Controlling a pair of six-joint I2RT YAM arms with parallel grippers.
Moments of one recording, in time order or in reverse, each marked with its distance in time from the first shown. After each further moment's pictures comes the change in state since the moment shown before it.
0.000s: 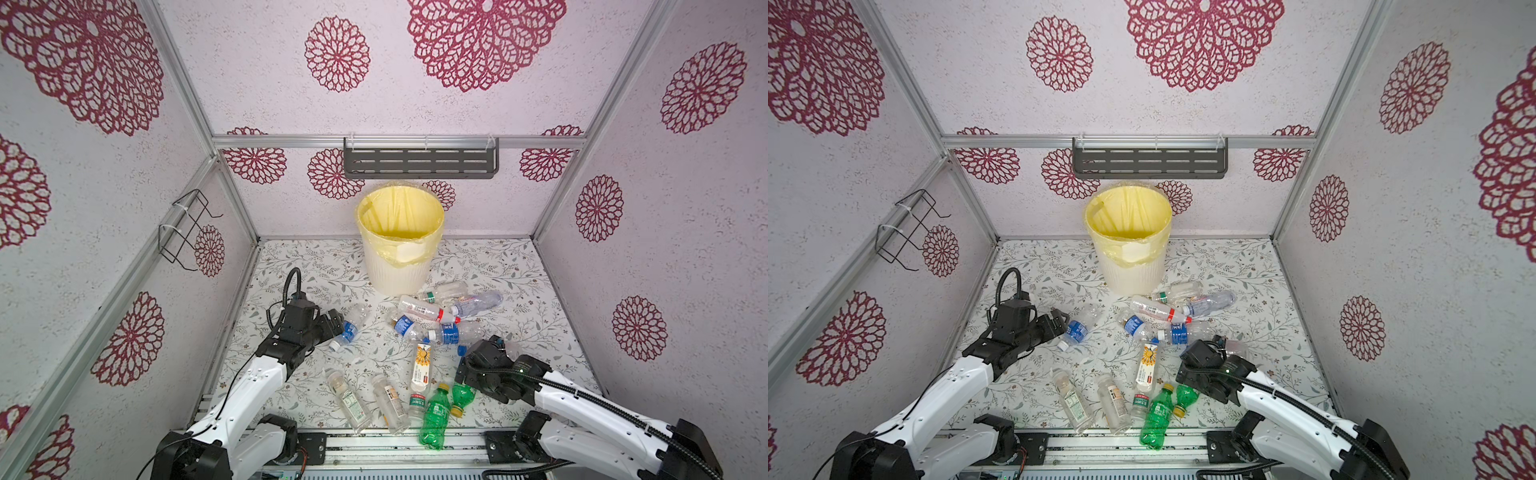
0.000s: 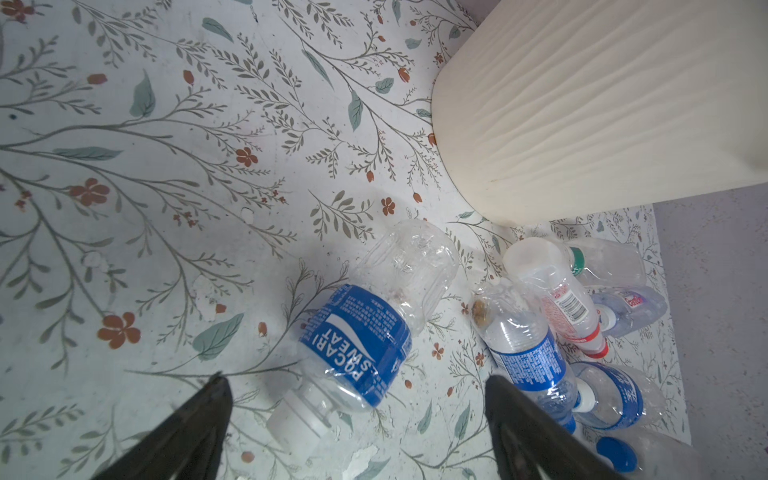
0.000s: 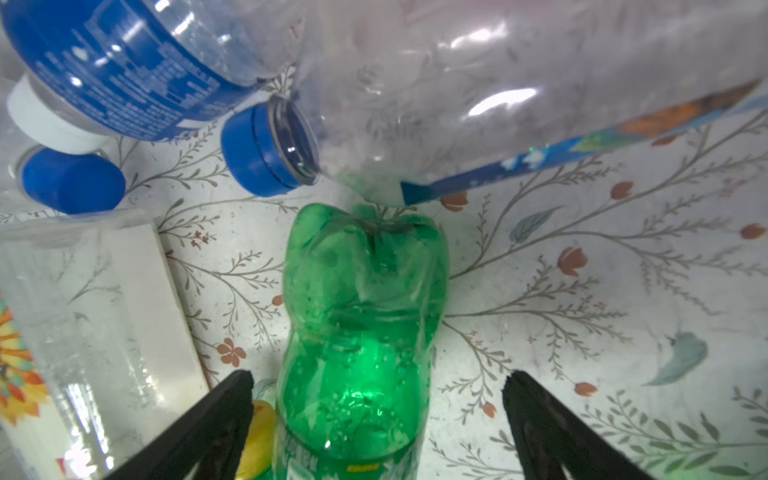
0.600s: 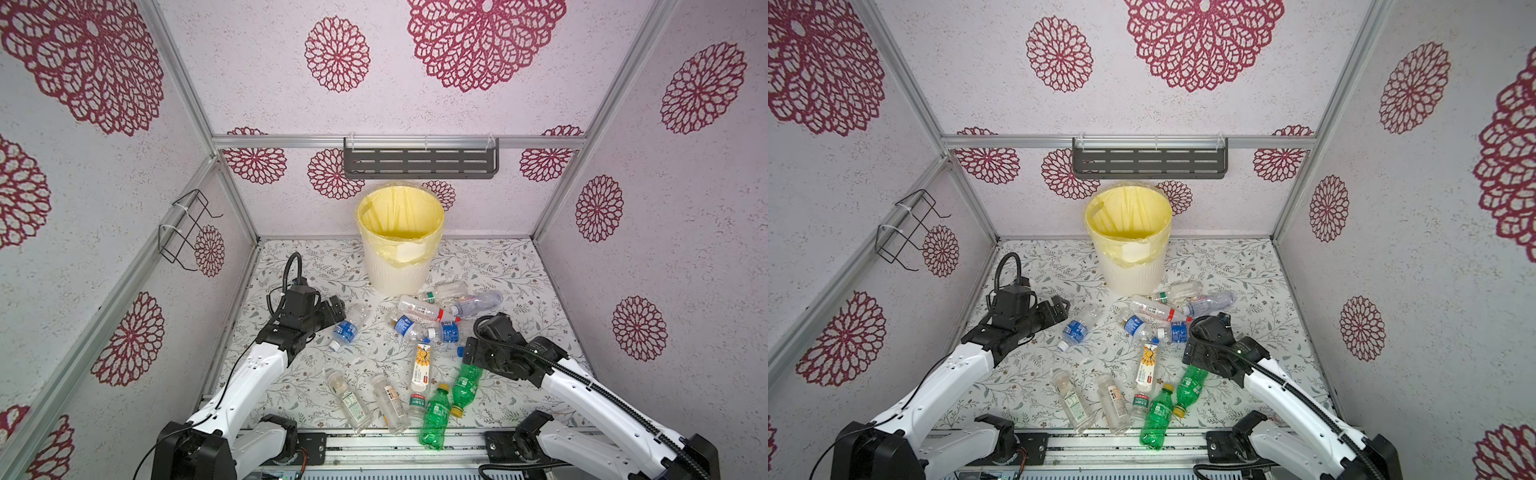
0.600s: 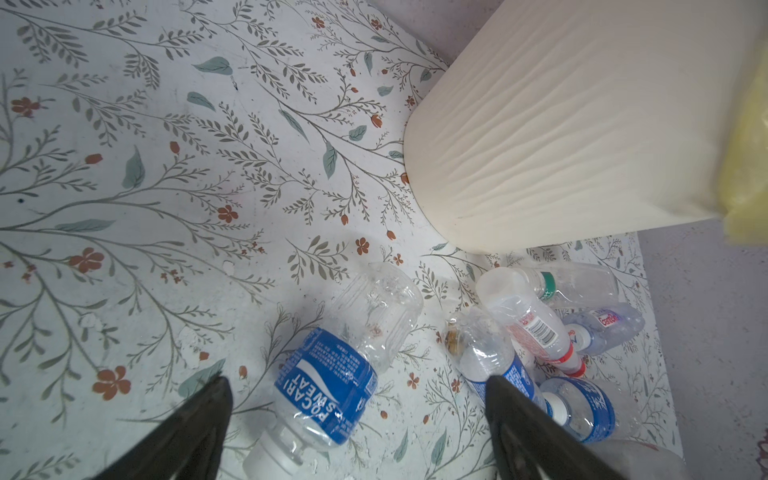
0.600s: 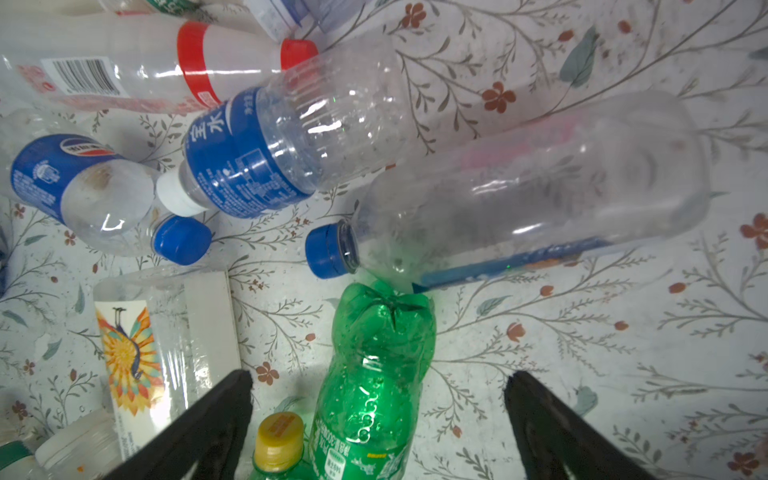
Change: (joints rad) left arm 0.000 0.058 0.136 -0.042 -0.006 0.031; right arm -0.172 0.020 0.181 -0.102 0.000 -0.270
